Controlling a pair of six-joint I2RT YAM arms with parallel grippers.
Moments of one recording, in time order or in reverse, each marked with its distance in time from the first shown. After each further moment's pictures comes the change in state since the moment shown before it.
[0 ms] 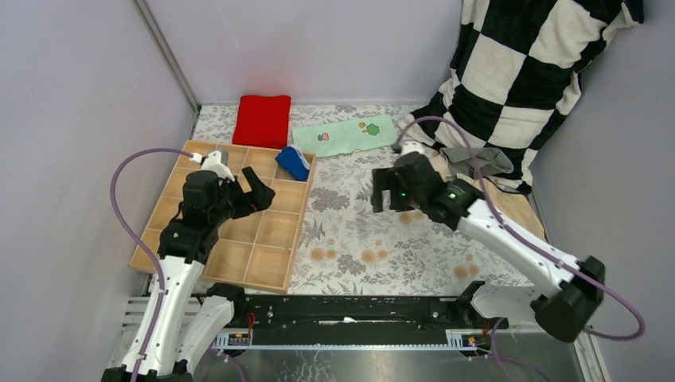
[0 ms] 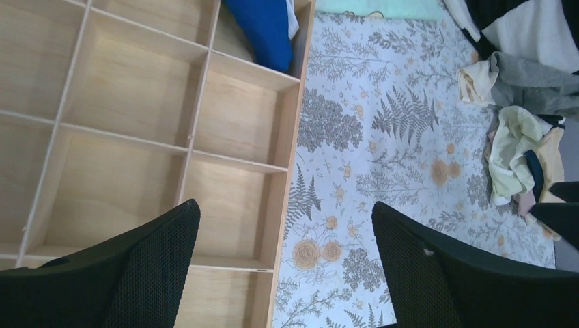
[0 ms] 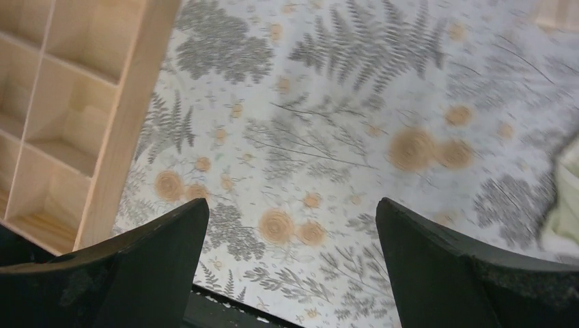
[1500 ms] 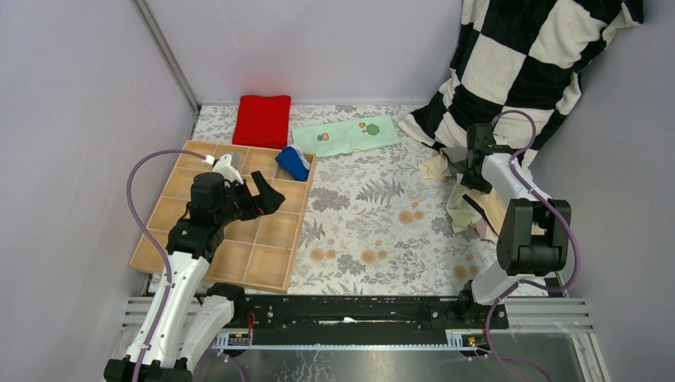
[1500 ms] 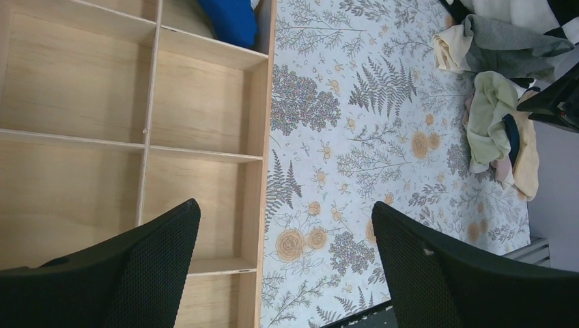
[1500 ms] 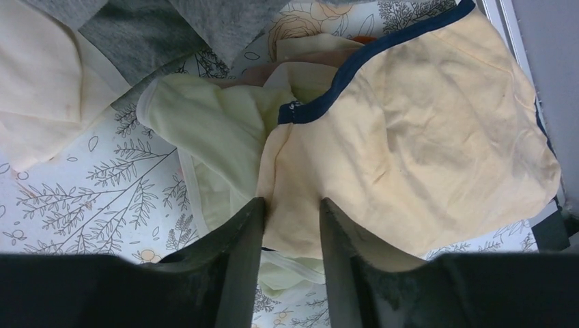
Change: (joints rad) left arm 0.000 0.018 -0.102 0.101 0.141 -0.007; right arm -0.796 0.354 0.022 -0.037 0.229 -0.075
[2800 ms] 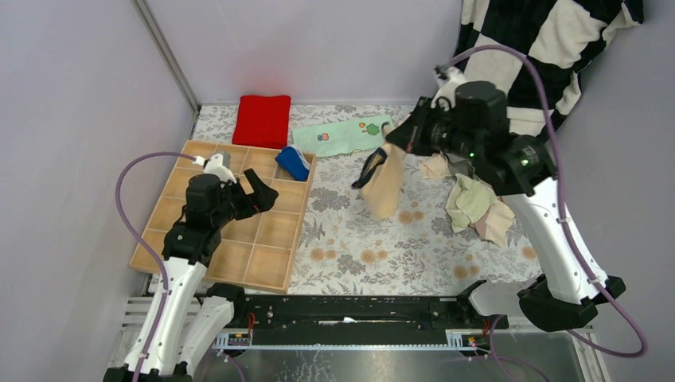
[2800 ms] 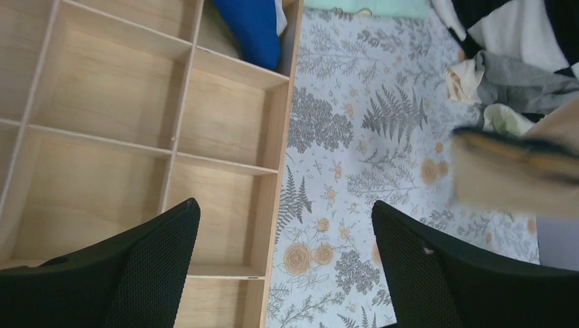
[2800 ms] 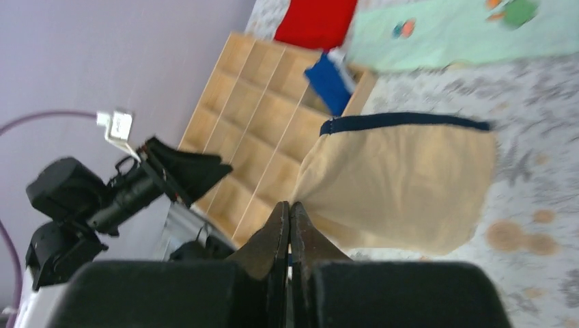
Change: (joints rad) left arm 0.000 -0.013 0.018 -0.019 -0.081 -0.019; right arm 0.571 -0.322 0.717 -0.256 -0.509 0.170
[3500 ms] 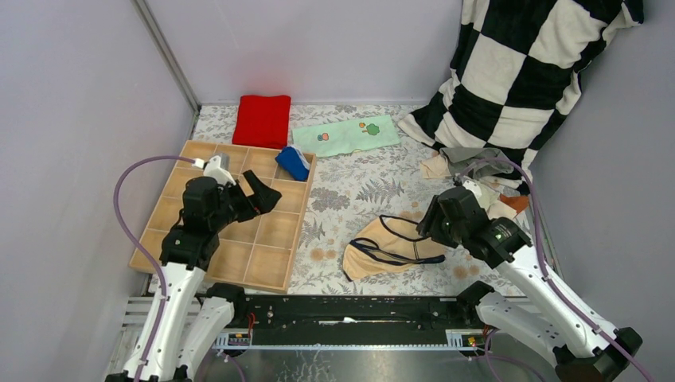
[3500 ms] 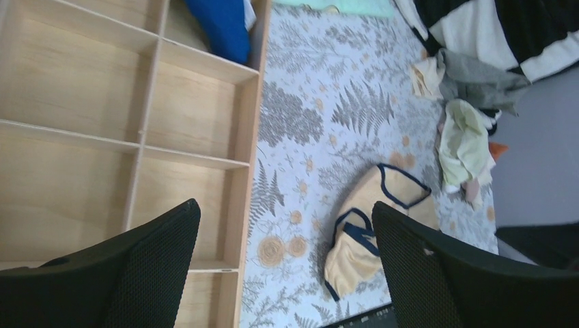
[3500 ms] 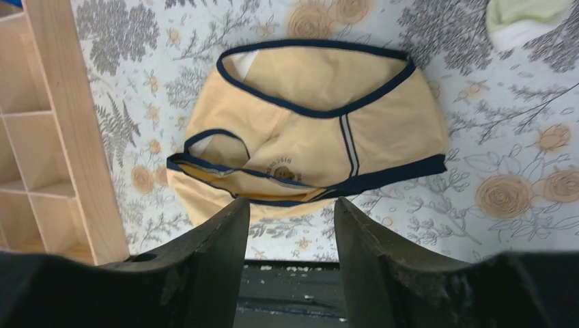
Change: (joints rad) left arm 0.002 -0.074 0.002 -0.008 0.023 -0.063; right arm 0.055 -0.510 -1.056 0.016 0.281 0.285
